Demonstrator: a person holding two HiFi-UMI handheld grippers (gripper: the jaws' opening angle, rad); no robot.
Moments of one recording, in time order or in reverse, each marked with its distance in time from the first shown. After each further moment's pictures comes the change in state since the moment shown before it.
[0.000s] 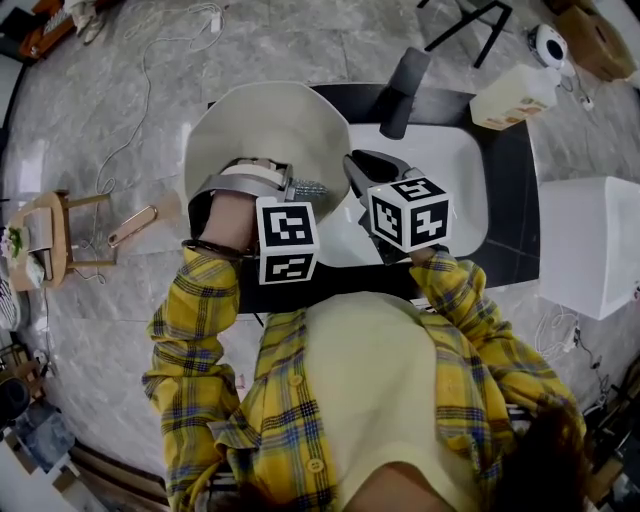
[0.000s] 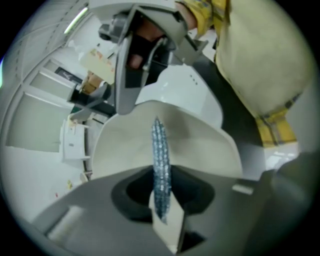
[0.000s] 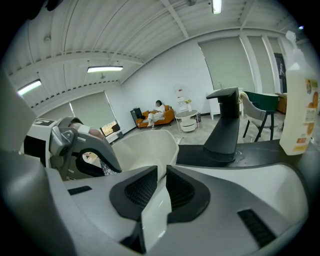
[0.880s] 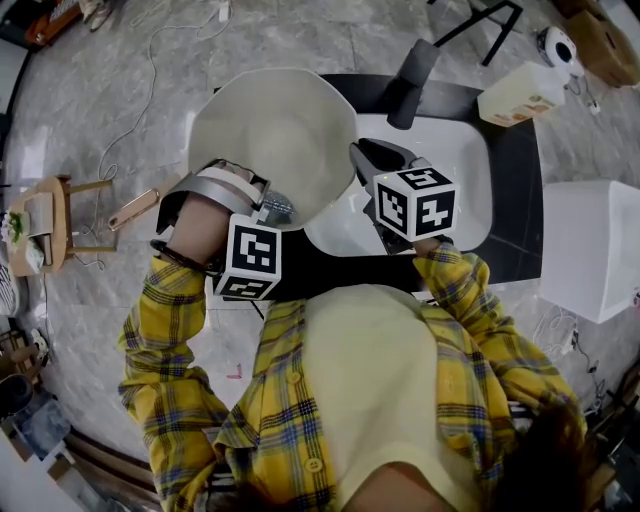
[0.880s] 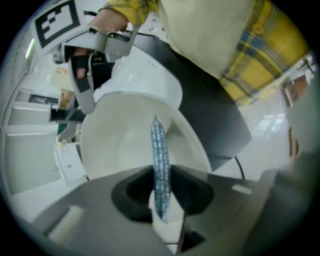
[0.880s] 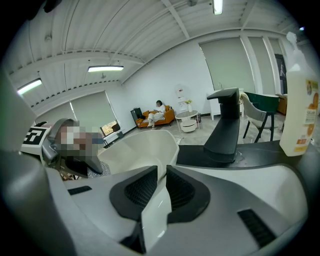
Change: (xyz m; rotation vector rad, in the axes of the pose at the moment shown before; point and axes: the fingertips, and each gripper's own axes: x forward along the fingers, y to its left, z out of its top) left arm -0.017 -0.052 -0.048 0.322 0.109 -0.040; right arm 0.001 0.000 0.000 -0.007 -0.002 0.000
